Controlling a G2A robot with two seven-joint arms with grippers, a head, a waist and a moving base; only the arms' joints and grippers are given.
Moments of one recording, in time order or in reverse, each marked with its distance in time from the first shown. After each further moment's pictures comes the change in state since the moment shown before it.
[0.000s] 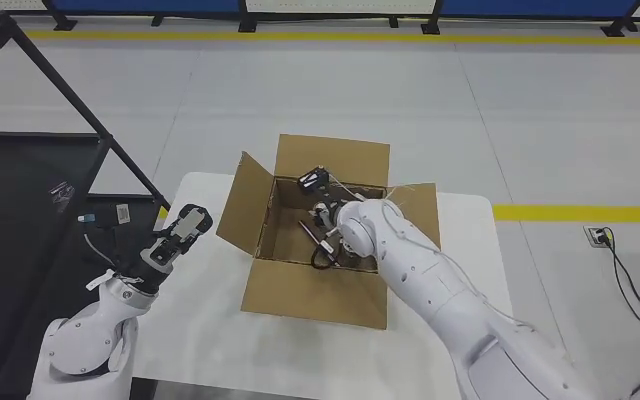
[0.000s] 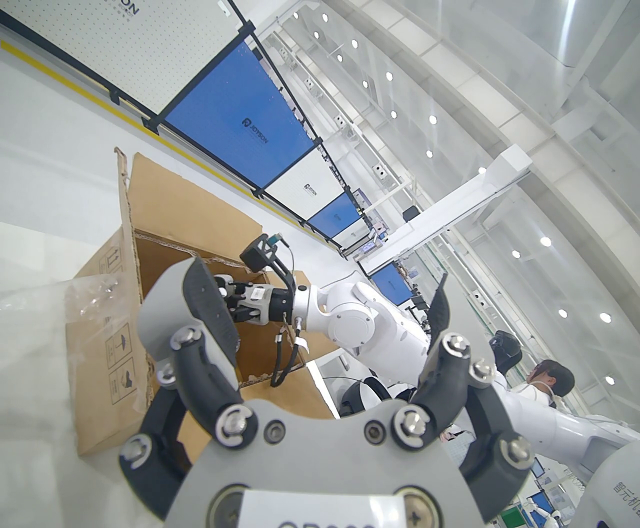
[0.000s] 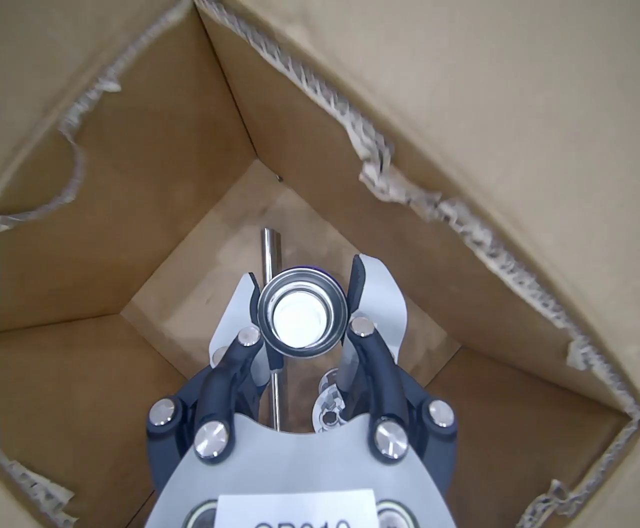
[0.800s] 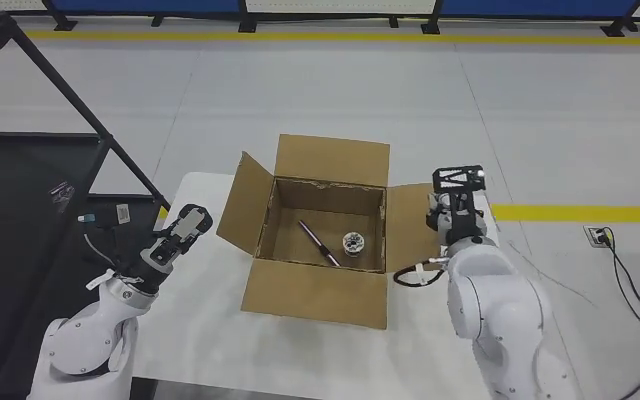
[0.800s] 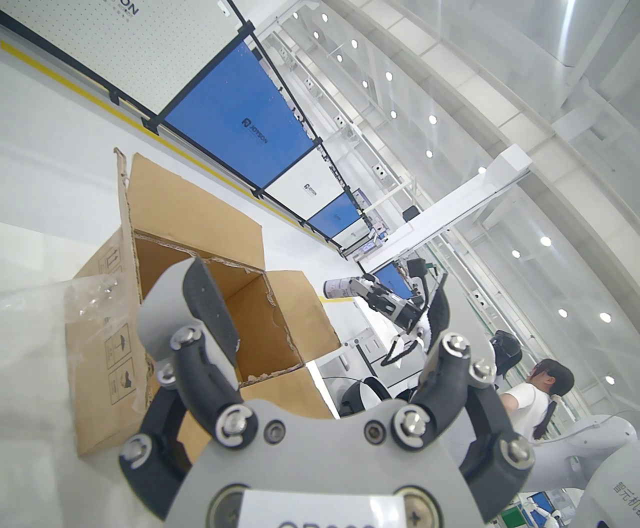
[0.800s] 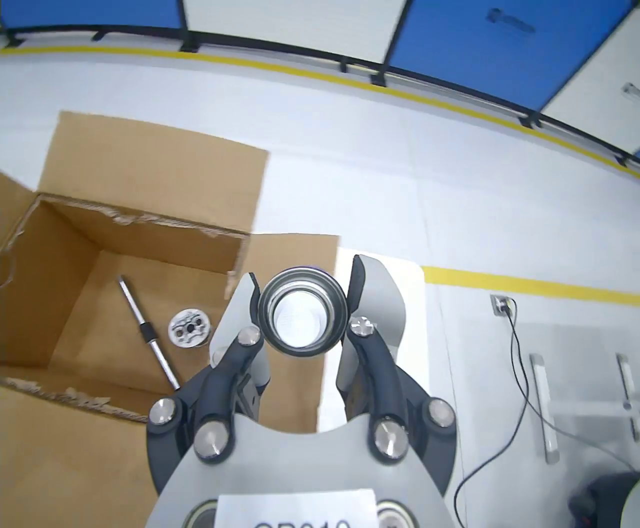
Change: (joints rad) left arm 0.000 0.000 0.000 0.000 0.000 0.000 0.000; right arm -0.779 0.281 0.720 -1.391 -0.763 0.445 0.481
